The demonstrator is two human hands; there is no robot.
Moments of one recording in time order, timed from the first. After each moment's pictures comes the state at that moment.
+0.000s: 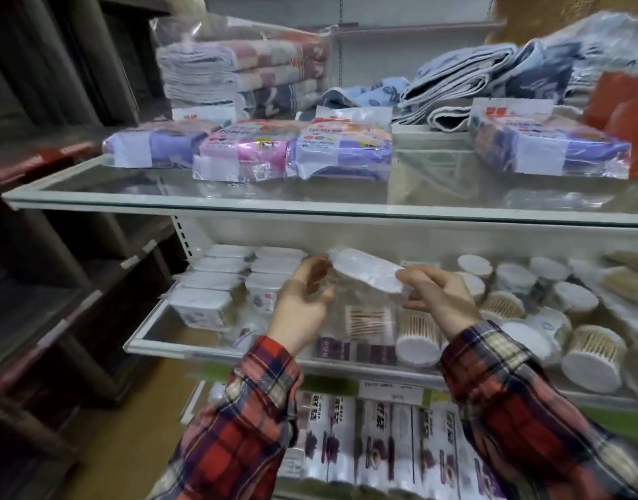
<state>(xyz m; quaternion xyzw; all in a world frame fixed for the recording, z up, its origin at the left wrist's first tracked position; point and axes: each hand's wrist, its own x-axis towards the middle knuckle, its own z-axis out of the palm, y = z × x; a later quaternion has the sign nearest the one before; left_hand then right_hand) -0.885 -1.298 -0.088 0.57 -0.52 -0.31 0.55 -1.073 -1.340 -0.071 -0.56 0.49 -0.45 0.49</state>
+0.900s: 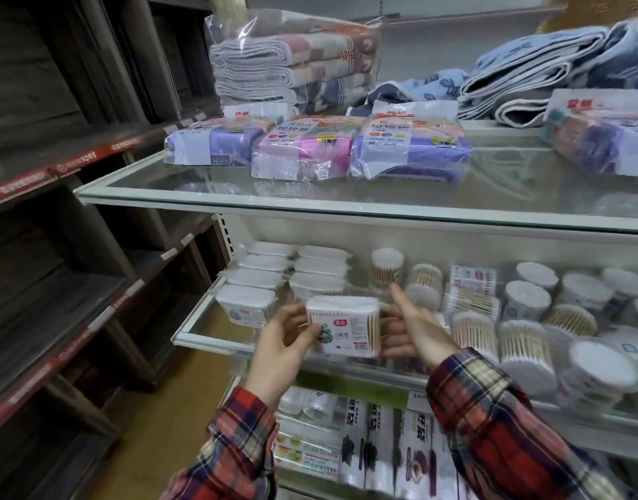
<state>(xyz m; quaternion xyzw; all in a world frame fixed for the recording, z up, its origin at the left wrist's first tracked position) -0.815 -1.236 -0.122 0.61 -0.43 -0.35 0.57 -0.994 -1.321 -0.095 -0.55 0.50 -0.29 0.61</state>
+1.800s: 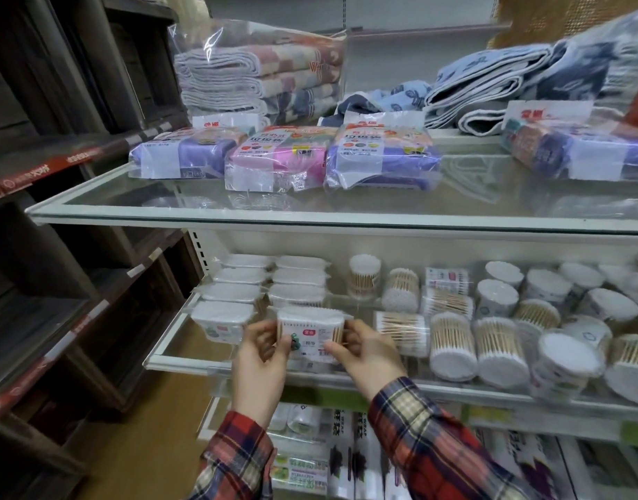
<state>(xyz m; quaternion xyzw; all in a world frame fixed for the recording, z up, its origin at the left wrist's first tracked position) -0.810 -1.247 -0.148 0.66 -0.39 -0.27 0.58 -0.957 -1.314 -0.151 -0.67 0.55 -0.25 0.42</state>
